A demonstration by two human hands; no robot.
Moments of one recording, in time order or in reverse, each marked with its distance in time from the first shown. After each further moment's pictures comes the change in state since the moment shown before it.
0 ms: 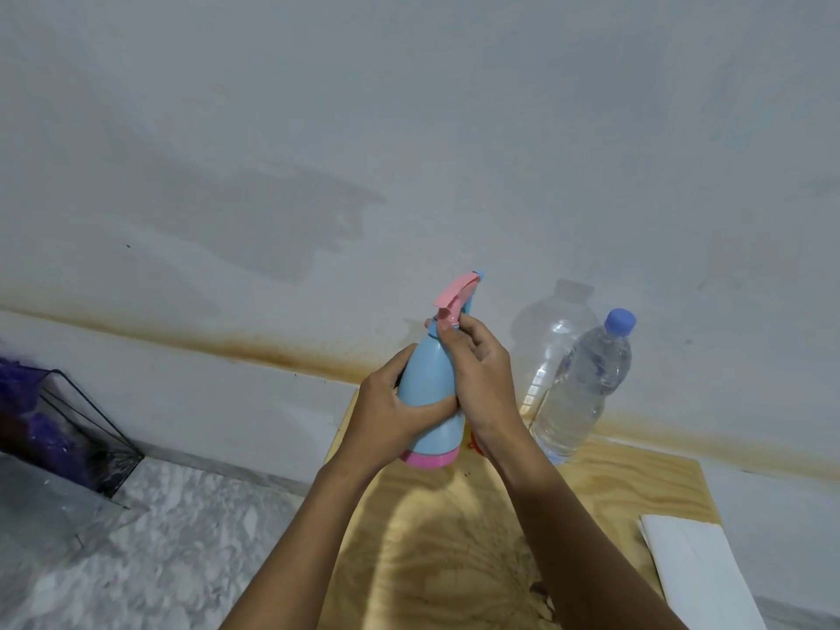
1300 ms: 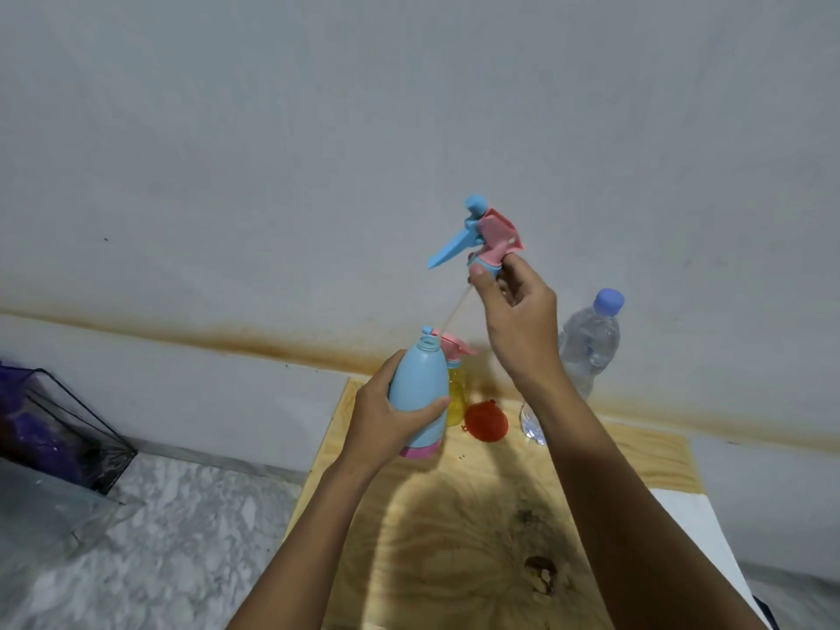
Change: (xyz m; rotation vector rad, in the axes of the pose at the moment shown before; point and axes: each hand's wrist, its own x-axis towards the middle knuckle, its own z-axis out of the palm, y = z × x) left_hand -0.001 -0.055 0.007 0.113 0.051 -0.025; right_hand 0.023 -0.036 -0.034 -0.215 0.087 -0.388
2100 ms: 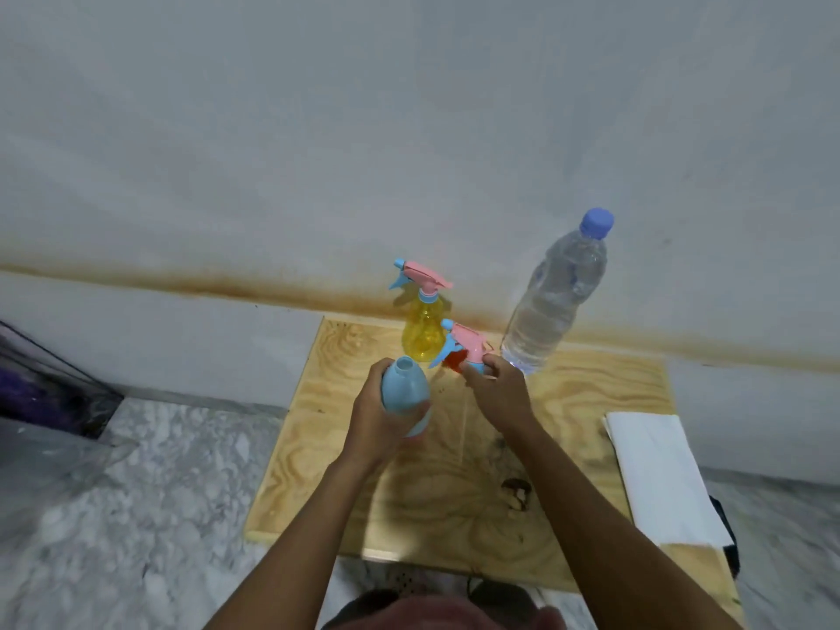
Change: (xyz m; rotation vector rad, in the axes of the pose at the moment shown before) left_hand -0.041 -0.083 0.051 0.003 -0.040 -0.249; right_hand -0.104 0.171 -0.042 -0.346 -0.040 0.642
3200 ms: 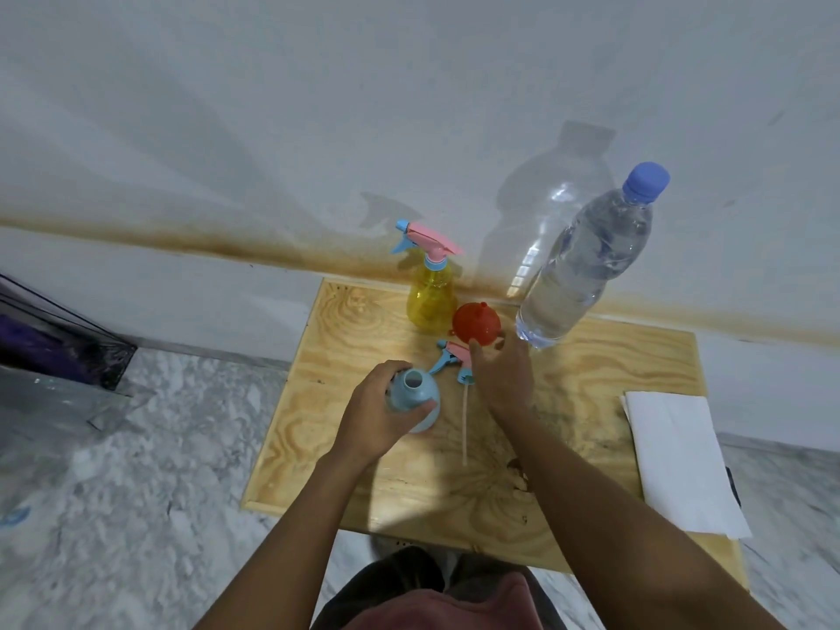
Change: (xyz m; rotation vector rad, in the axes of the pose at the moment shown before) left_hand 0.002 -0.036 0.000 0.206 -0.096 0.007; right_hand 0.048 0.065 0.033 -0.353 0.129 0.069
